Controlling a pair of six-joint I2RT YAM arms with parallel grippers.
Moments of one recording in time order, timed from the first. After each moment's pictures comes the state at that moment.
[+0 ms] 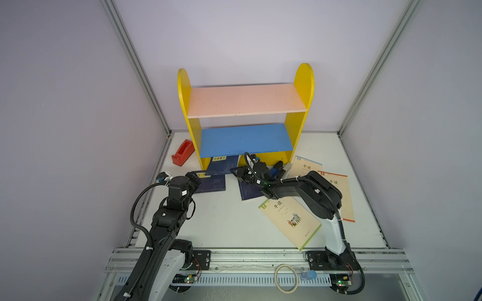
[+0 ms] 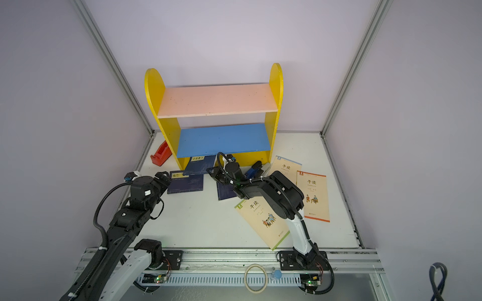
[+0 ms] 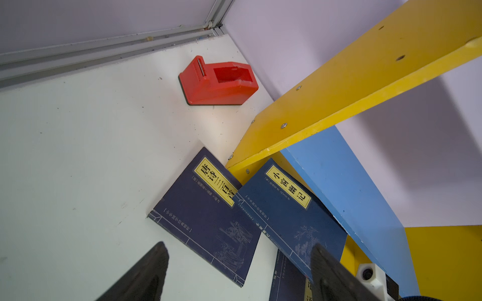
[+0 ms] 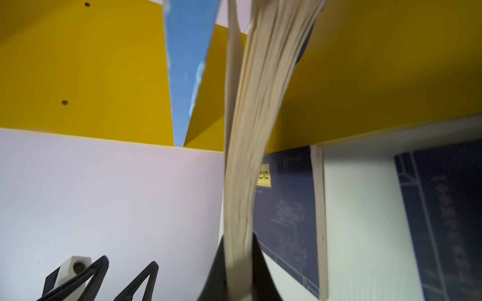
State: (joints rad) left arm -0.15 0.67 0.56 -0.32 -0.29 -0.94; right arm 0.73 2.14 1.15 0.77 -0.30 1.28
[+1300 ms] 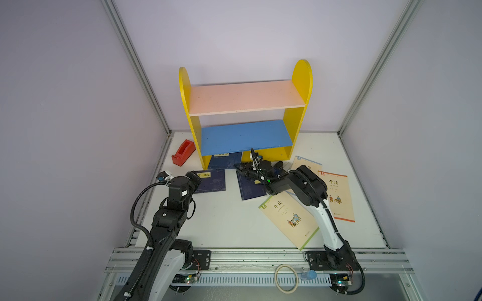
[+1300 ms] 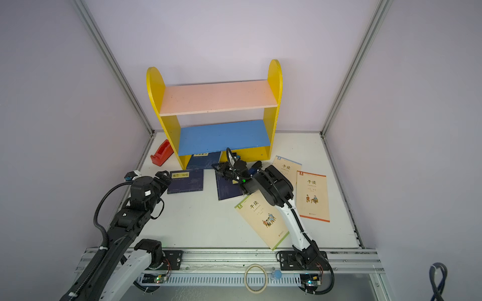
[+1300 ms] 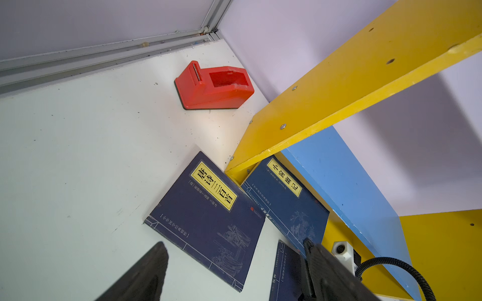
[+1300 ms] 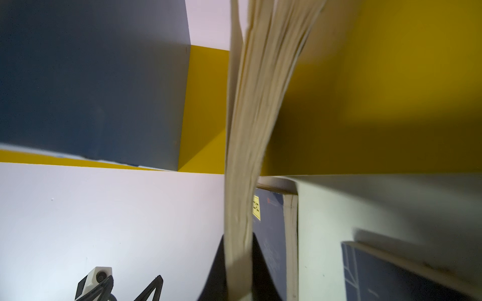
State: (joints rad) left arm -0.15 0.68 0.55 -0.30 -0.29 -0.94; right arm 0.62 2.39 1.26 1.04 -0.48 1.42
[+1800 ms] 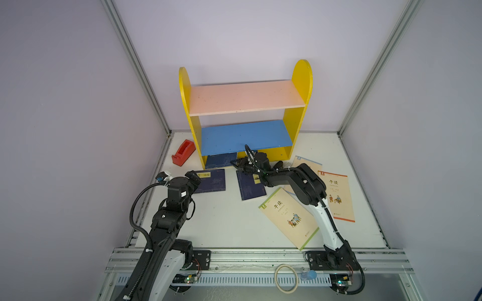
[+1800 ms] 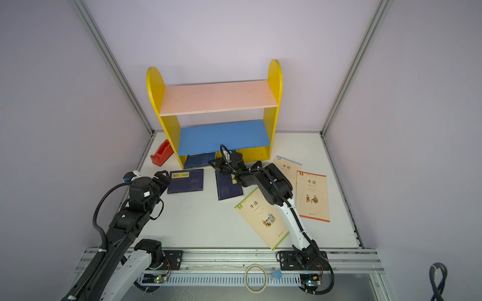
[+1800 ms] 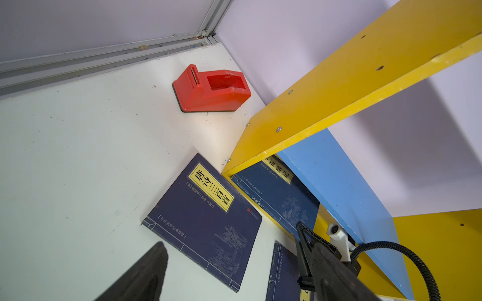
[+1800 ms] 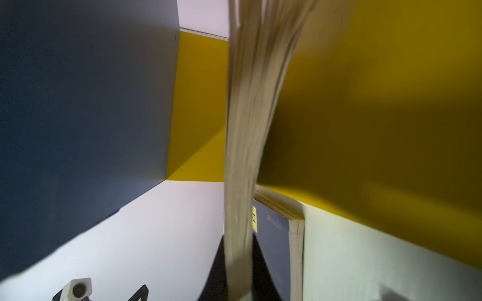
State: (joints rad) left arm -0.15 0.66 0.56 -0.30 -0.29 -0.94; right arm 0.61 2.42 1.45 0.77 -0.56 1.32
